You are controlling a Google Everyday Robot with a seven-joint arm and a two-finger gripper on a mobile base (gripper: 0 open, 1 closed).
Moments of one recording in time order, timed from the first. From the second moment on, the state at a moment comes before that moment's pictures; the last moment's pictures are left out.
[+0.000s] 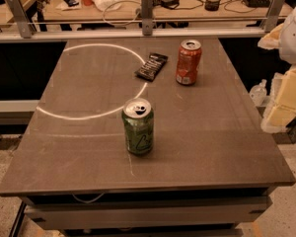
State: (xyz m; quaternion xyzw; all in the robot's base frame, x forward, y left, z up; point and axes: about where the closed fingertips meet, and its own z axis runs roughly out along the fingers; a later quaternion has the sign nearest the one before) arm 0.438 -0.217 0.976 -0.60 0.78 -0.03 0.16
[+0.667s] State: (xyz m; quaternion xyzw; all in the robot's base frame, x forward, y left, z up) arm 0.453 -0.219 0.980 -0.56 0.80 -0.02 0.19
